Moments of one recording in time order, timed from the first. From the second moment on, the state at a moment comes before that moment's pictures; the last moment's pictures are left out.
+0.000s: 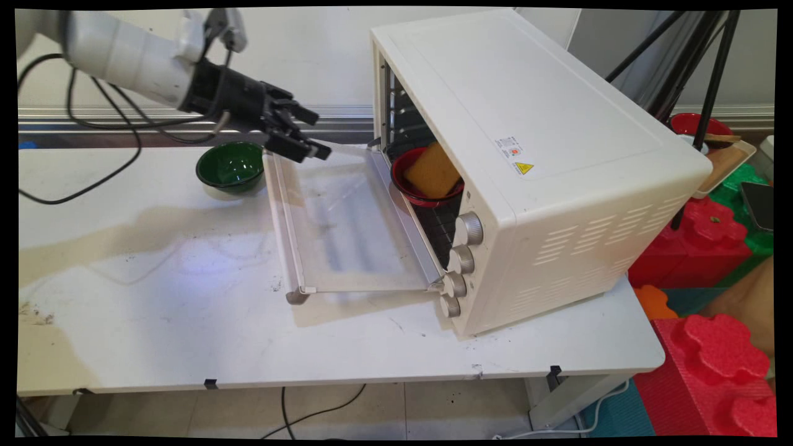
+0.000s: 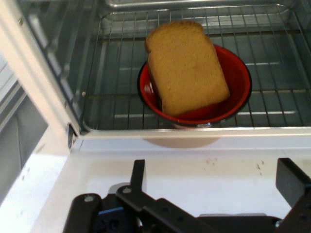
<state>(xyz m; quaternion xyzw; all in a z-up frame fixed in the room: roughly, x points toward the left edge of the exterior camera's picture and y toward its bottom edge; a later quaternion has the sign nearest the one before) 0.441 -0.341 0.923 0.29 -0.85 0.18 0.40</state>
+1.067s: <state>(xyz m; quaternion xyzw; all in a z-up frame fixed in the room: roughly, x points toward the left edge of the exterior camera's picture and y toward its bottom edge) 0.523 -0.249 0.938 0.33 -0.84 0.14 0.40</state>
